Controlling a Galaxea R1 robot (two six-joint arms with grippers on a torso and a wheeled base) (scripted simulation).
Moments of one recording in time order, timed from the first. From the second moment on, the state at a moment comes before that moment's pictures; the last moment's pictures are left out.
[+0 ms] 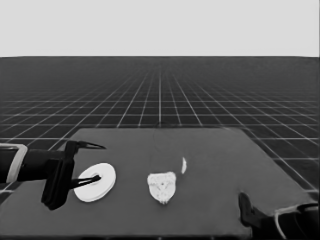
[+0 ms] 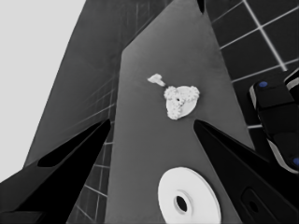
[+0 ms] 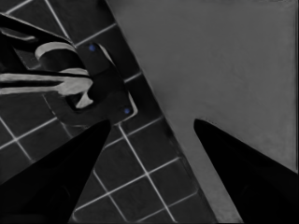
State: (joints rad) left arm -0.34 1.75 -0.42 0.31 0.68 0.35; right arm -0.35 1.78 -0.40 -0.69 -1.19 0.33
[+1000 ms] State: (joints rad) left arm 0.14 2.29 -1.47 0.23 1.35 -0.84; right arm -0.35 1.76 -0.39 -0.70 -1.18 0.32
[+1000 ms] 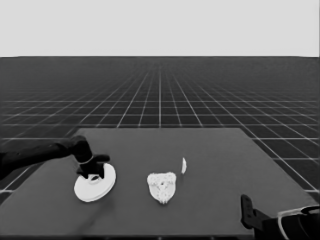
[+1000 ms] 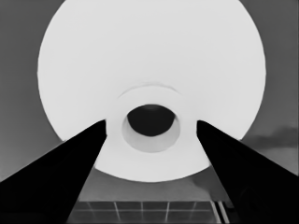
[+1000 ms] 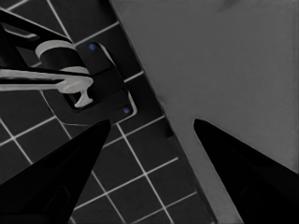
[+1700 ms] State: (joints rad) left arm 0.01 2.25 -1.38 0.14 1.45 -0.86; right arm -0.35 1.76 -0.39 -0.70 -1.18 0.32
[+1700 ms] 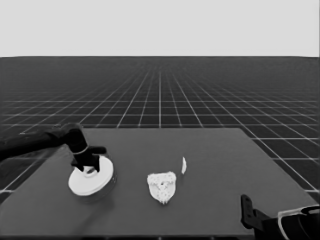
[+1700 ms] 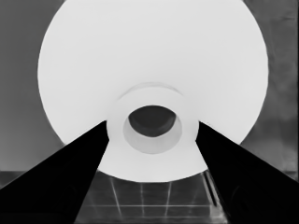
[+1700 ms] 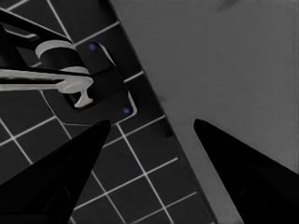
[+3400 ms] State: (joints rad) left arm 0.08 3.07 -1.64 0.26 1.54 -1.40; right arm -0.35 1.76 -0.39 -0.70 -1.18 0.32
